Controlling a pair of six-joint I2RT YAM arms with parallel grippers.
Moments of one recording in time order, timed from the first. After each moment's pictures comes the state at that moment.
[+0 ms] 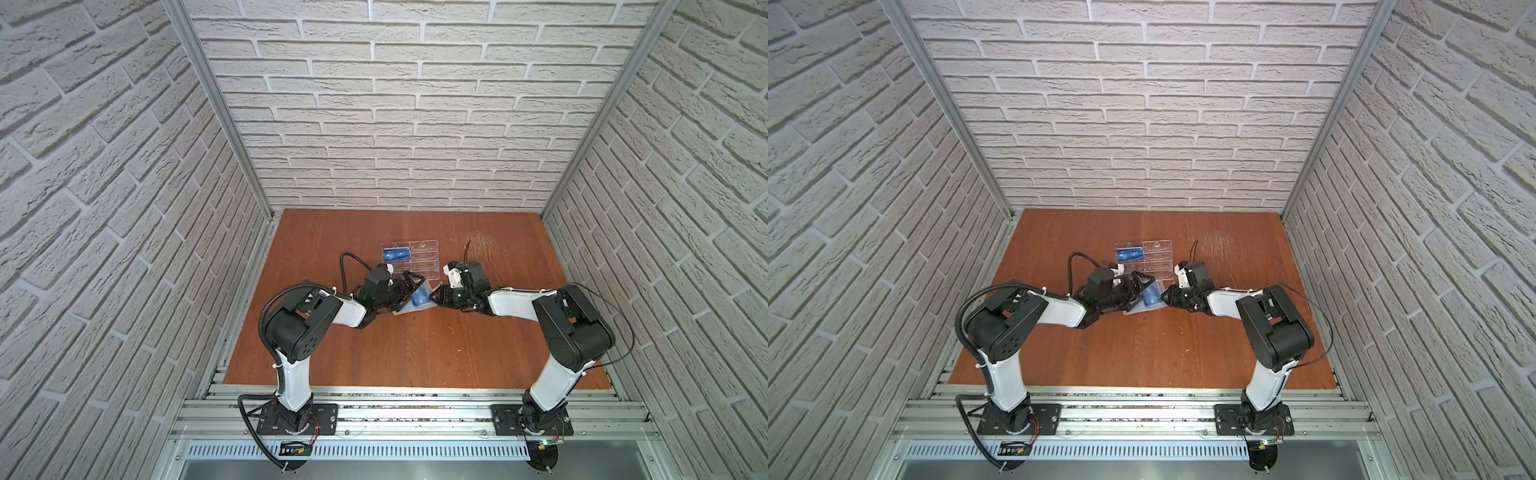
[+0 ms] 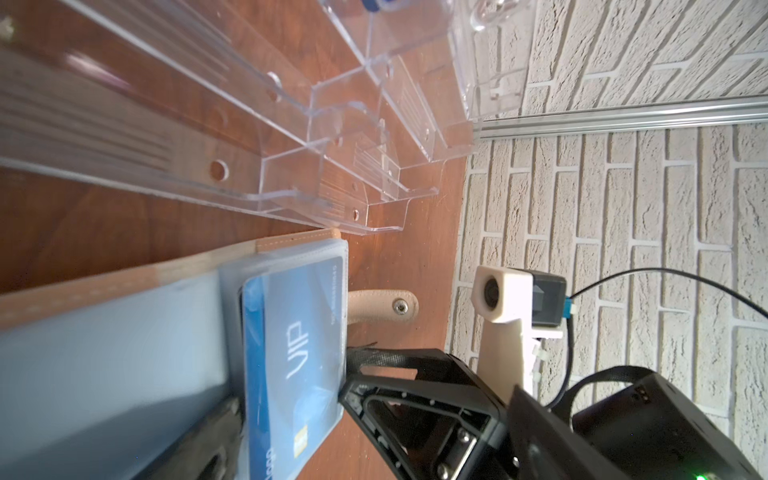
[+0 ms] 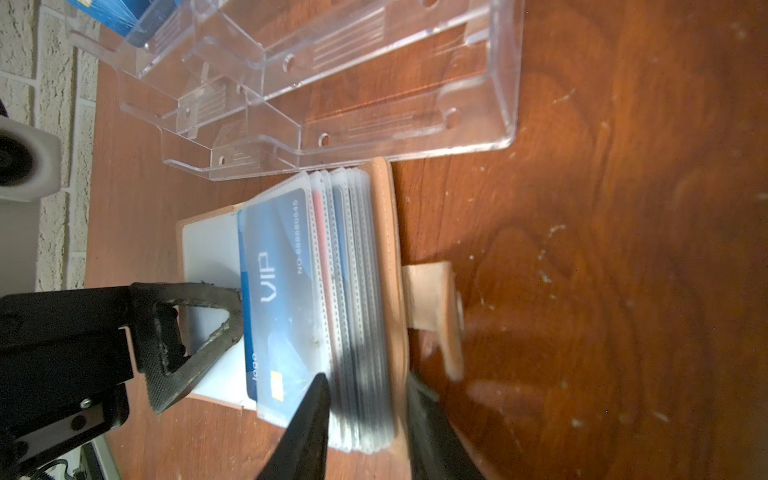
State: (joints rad) left arm -0.64 1.88 0.78 0.67 0.37 -1.27; right arm 0.34 1.76 0.82 0.05 -0.39 0.55
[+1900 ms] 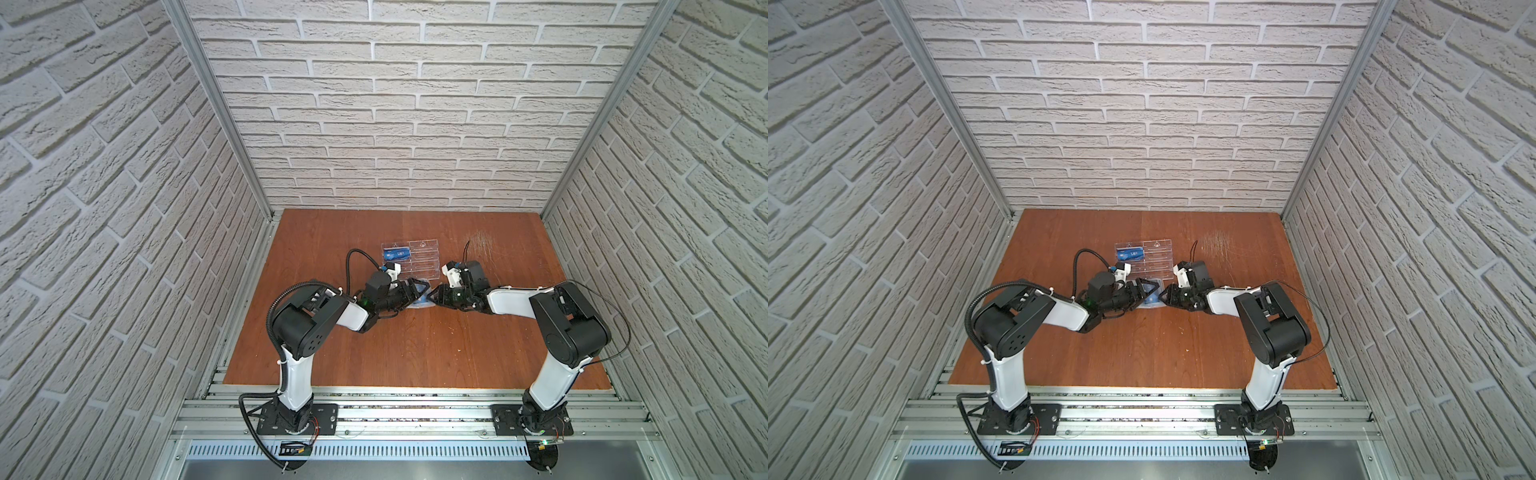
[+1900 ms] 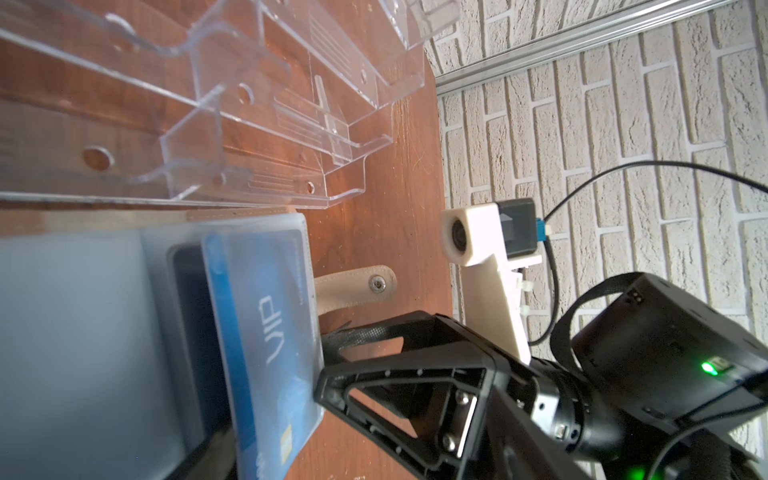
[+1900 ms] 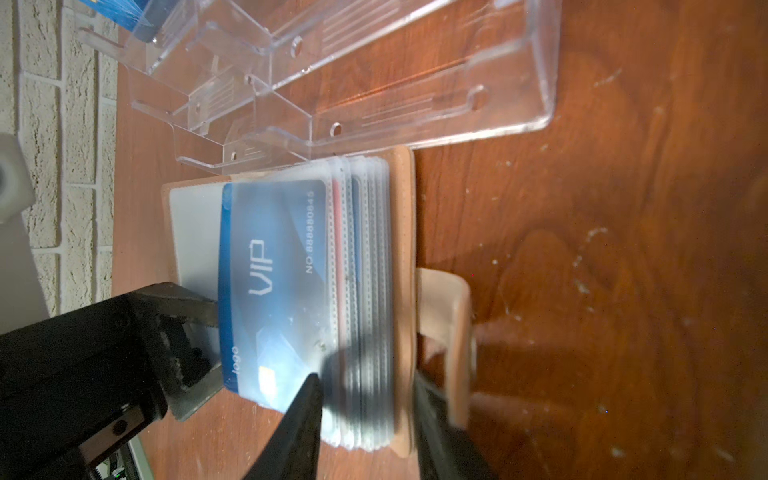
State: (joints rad) left arm -0.66 1.92 0.75 0.82 0.43 -1.11; right arm 0.33 1.79 0.83 0.07 -0.46 0.57
